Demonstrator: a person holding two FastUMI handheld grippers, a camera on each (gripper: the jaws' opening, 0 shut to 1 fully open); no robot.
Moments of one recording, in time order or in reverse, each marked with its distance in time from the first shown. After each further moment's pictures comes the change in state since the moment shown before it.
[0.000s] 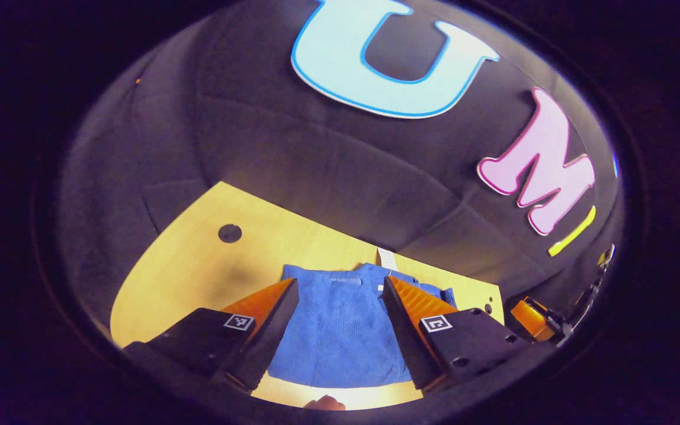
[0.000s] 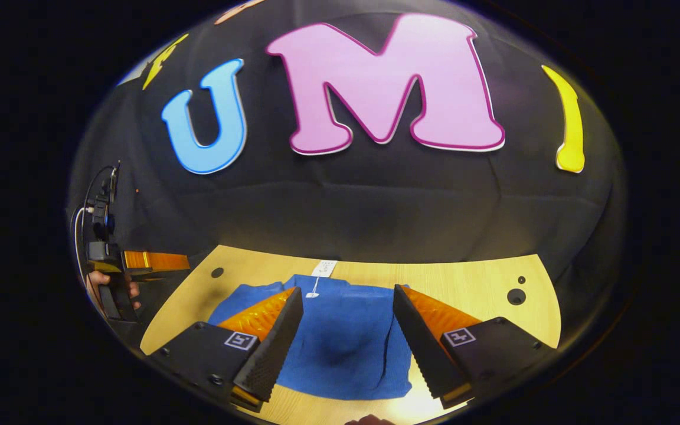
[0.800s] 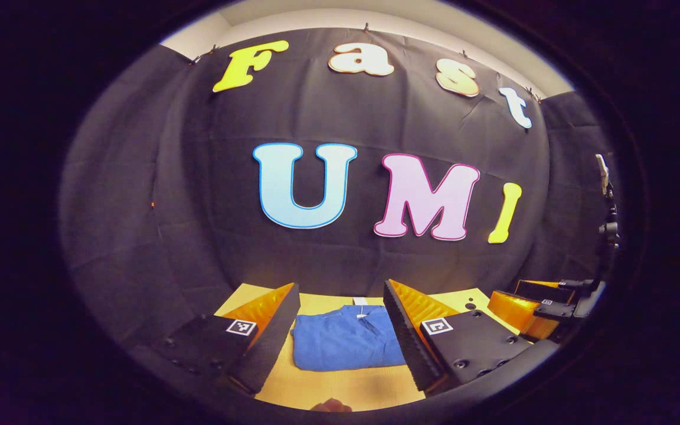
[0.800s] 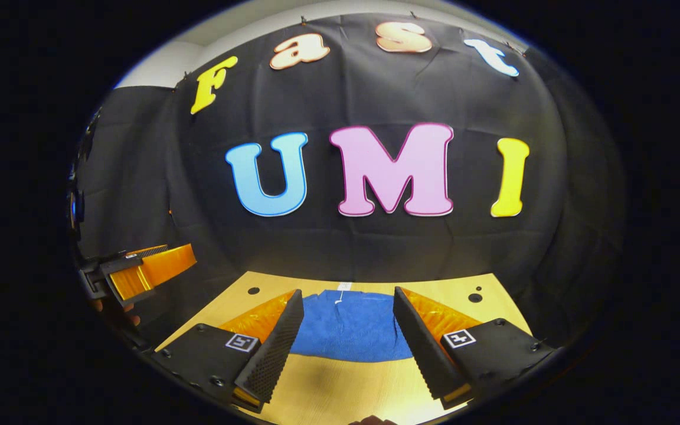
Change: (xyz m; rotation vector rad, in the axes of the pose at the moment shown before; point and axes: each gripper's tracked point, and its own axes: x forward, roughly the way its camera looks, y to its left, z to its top) left arm -0.280 -0.088 -0.053 0.293 -0.504 -0.011; right arm -0.257 0.095 0.012 -0.024 -0.294 -0.080
